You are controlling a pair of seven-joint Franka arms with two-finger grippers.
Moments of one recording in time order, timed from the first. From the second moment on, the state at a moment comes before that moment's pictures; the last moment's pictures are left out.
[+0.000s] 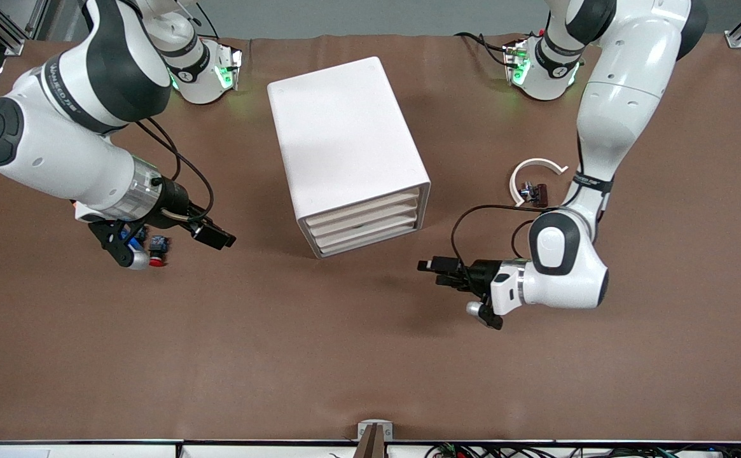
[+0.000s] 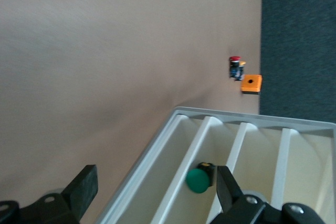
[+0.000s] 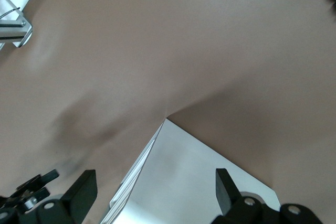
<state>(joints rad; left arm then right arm) -0.22 0.83 -0.13 -1.39 -1.07 1.97 0.53 0.32 0.26 -0.04 -1.51 0.31 1.81 0.91</state>
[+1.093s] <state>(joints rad) -0.22 0.94 -0.14 -1.46 -1.28 1.73 0.87 0.45 0.31 -0.03 -1.51 0.30 1.78 1.53</state>
